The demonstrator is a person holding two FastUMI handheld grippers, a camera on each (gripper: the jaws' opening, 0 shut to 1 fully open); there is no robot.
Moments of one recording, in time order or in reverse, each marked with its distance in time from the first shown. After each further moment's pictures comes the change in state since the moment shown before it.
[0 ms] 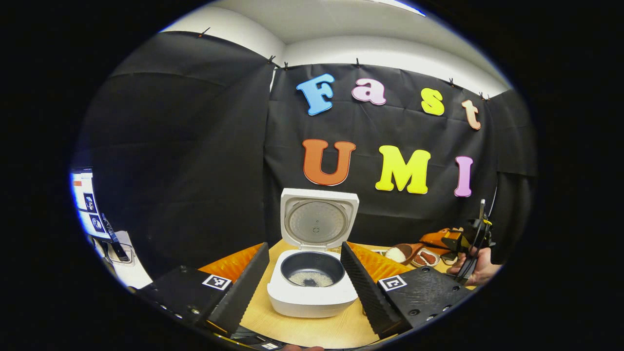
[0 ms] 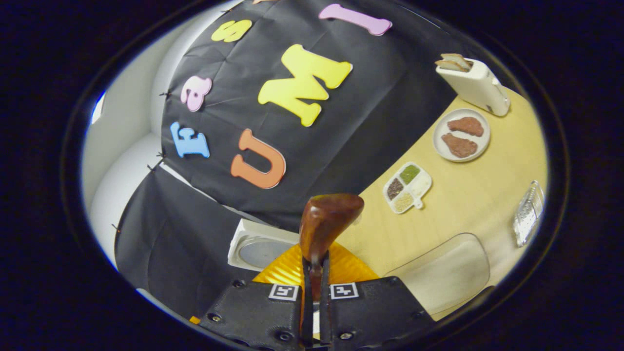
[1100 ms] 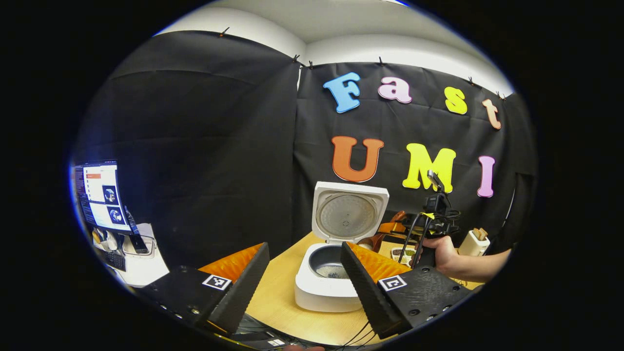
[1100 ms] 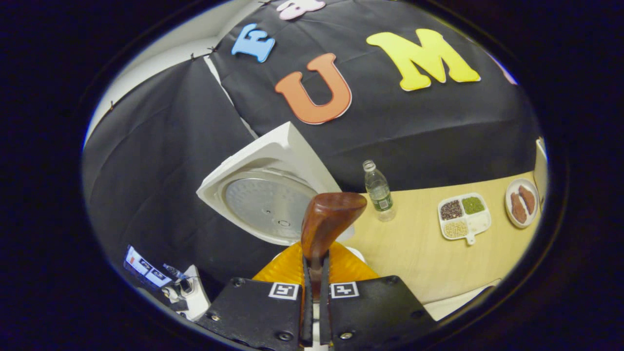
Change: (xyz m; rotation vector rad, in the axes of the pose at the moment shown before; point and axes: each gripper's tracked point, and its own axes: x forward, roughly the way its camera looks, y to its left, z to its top) left arm -0.021 0.041 -0.015 -0.018 0.025 0.156; right arm 0.136 0.057 -0.110 -0.616 0.228 -0.037
